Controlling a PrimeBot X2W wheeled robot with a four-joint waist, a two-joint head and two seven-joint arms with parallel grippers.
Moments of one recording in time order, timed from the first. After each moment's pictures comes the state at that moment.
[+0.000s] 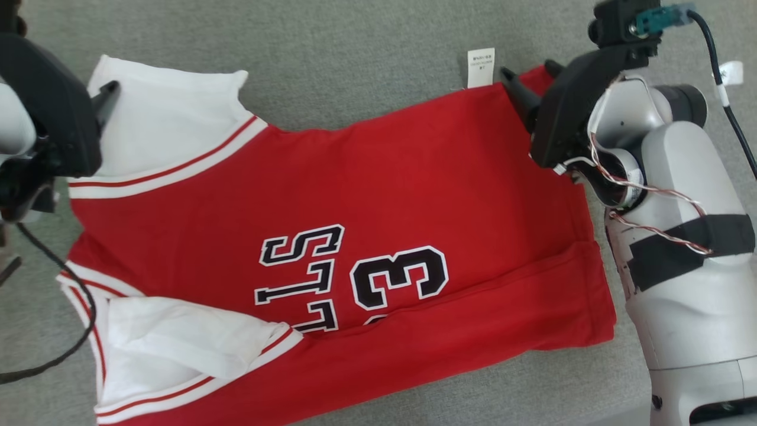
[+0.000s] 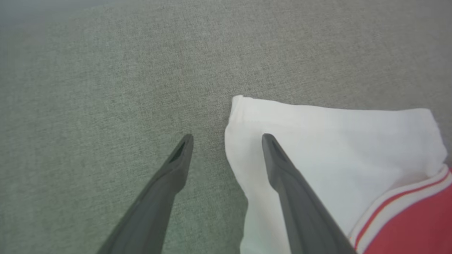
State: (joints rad) left arm -1.01 0.62 -0.45 0.30 -0.78 0.08 0.79; right arm -0.93 -0.09 0.10 0.49 0.28 0.13 0.64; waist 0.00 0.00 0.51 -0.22
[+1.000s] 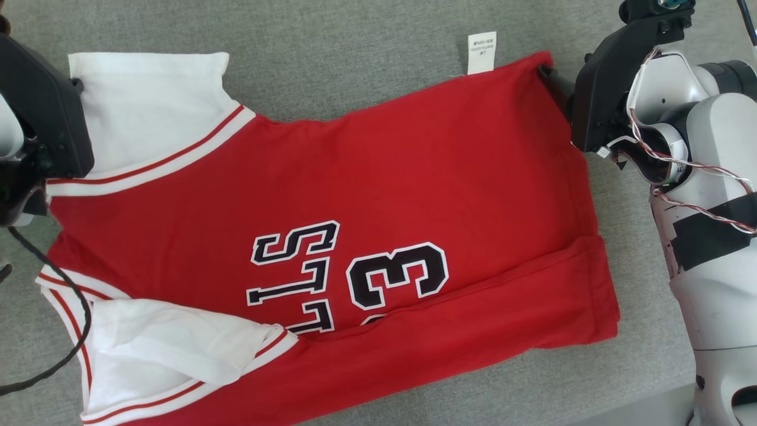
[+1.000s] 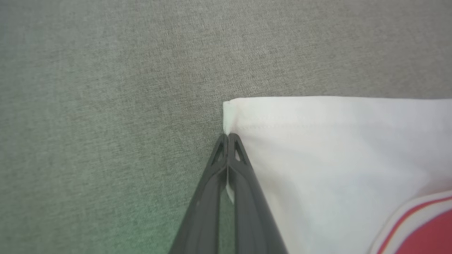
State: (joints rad) left arm -0.99 0.67 -0.46 0.22 -0.79 0.14 0.88; right arm -1.00 -0.20 0.16 0.49 0.30 0.13 0.79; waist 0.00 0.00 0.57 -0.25
